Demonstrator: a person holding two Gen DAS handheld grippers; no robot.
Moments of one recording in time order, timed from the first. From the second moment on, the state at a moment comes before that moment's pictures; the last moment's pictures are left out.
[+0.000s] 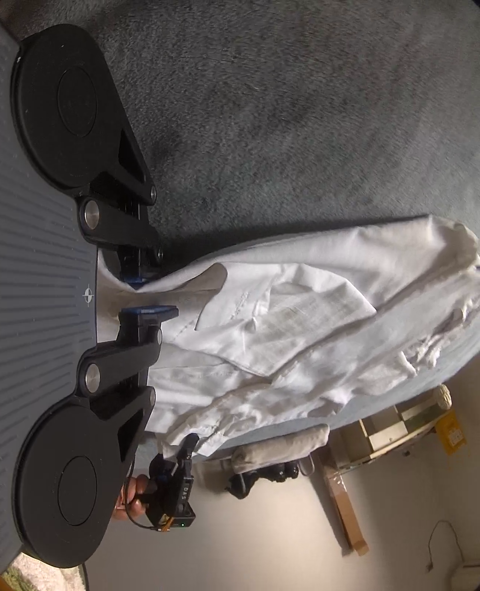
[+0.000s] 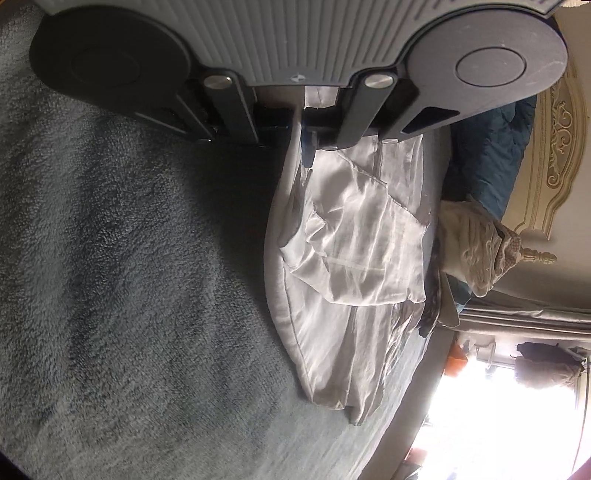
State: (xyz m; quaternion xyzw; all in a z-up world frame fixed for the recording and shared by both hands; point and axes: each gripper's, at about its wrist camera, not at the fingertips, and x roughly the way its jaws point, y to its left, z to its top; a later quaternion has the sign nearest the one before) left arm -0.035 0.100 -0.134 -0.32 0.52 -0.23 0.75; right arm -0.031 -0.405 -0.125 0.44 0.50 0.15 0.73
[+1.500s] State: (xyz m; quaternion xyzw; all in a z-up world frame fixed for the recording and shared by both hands) left arm 0.150 0.144 -0.107 -0.40 0.39 -0.18 0.81; right arm 0.192 -0.396 -0.097 0.42 0.46 0.17 0.76
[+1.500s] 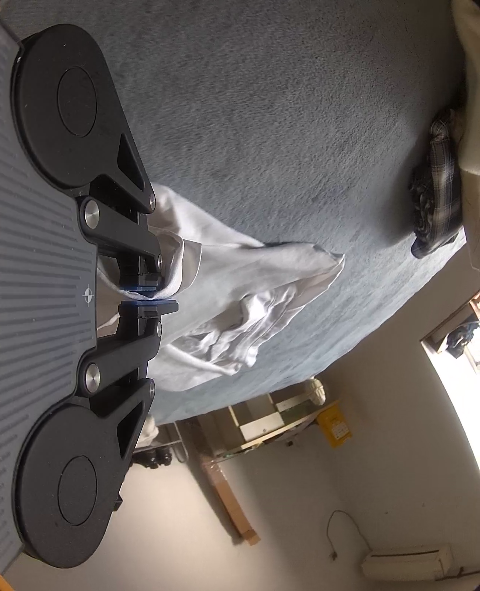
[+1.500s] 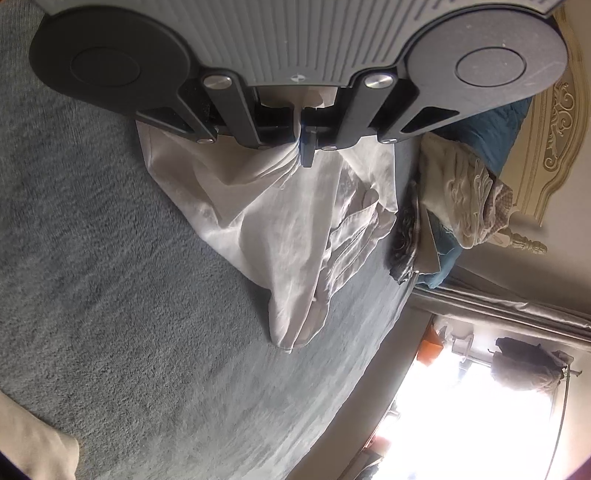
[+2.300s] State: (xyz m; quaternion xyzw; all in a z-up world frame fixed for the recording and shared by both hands) left arm 0.176 0.178 -0.143 -0.51 0.39 -0.10 0.76; right arm 0.260 -0.405 -0.150 0.50 0.46 0.16 0.72
